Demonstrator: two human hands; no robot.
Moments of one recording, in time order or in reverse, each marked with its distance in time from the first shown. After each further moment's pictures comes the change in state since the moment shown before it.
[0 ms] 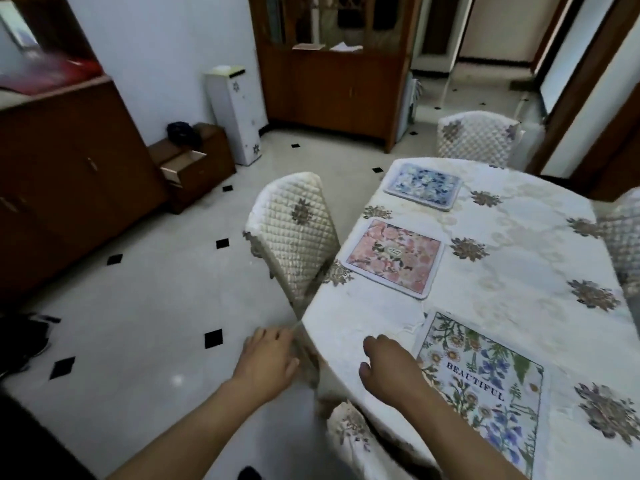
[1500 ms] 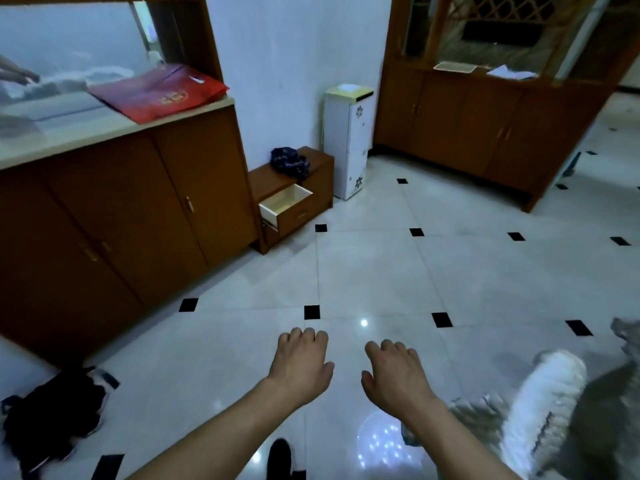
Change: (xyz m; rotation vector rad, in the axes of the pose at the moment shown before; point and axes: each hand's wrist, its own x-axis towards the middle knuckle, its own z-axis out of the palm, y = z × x) left_hand 0.503 -0.606 -0.136 0.007 -0.054 -0.208; right_hand 0.764 -0.420 0.000 -0.191 0.027 -0.262
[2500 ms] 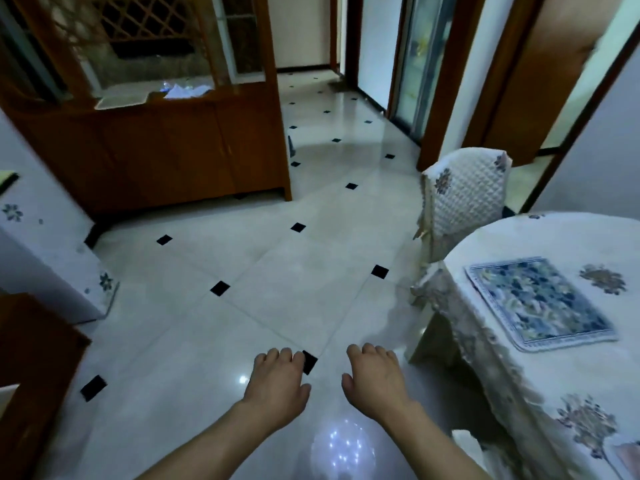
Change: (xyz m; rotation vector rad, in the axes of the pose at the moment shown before) left_hand 0.503 0.292 -0.041 0.225 -0.128 0.883; right_hand 0.197 0.389 -0.059 0.152 0.117 0.922
